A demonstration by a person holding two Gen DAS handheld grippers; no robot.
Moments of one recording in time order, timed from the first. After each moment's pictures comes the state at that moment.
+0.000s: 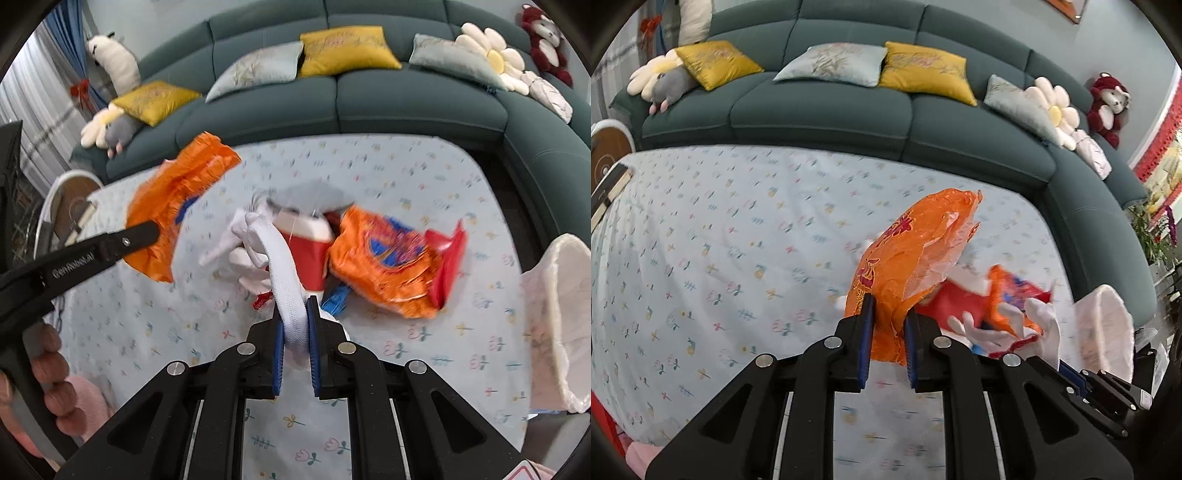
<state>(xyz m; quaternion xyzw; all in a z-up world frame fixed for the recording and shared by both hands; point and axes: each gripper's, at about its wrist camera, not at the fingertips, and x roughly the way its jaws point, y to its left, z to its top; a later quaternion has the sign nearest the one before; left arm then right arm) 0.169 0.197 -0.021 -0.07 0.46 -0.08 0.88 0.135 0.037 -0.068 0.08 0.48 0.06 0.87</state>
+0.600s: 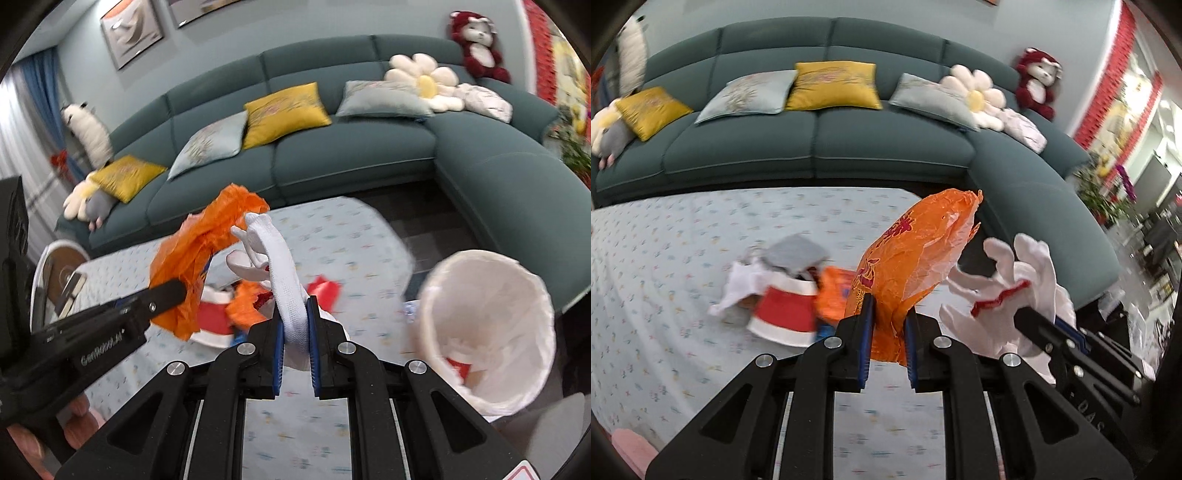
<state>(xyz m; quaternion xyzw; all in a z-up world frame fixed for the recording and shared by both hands) 0.119 0.037 0.035 -0.03 0.43 -0.19 0.88 0.073 -0.103 0.011 0.13 0.39 -0.02 0.91</state>
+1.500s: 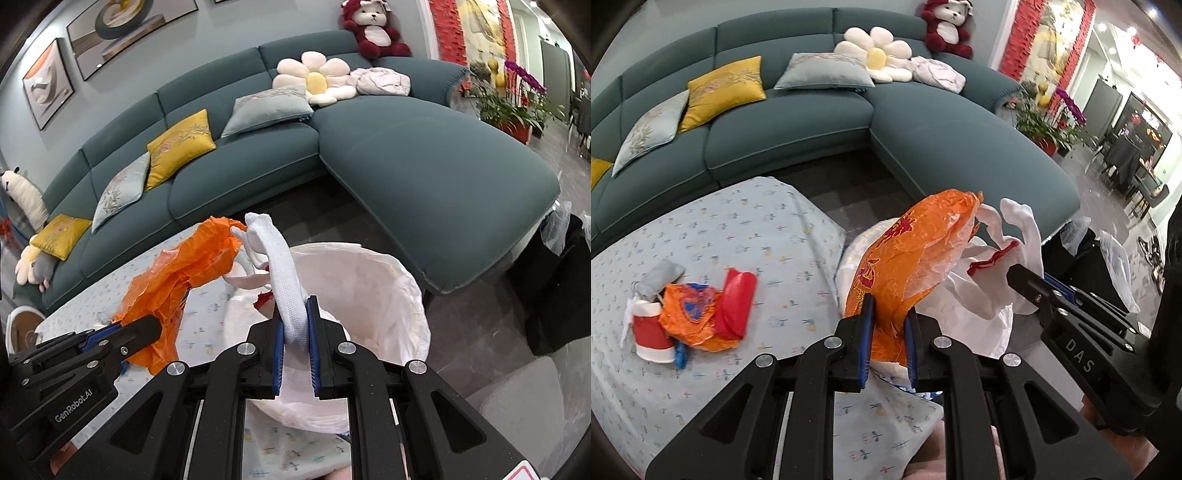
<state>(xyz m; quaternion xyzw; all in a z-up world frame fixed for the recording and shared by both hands) 0.075 -0.168 0.009 0.07 0.45 -0.30 0.84 0.013 -0.296 -0.017 0.20 0.37 -0.15 0.89</state>
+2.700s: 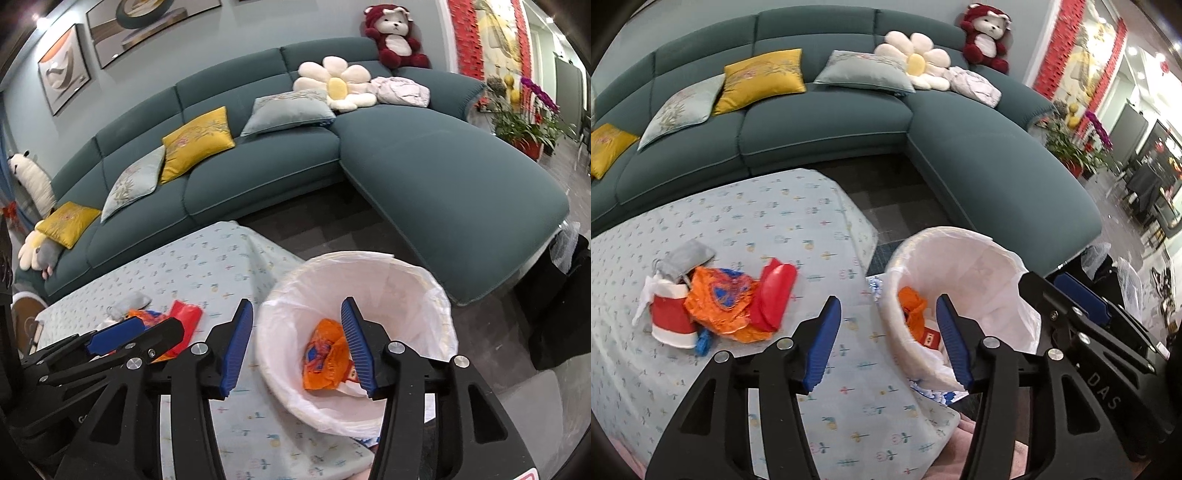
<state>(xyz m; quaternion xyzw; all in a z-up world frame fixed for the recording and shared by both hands) 0.095 -0.118 0.010 0.03 0.45 -0.24 0.86 0.035 -0.253 -0.004 0.17 0.37 -0.13 0.91</state>
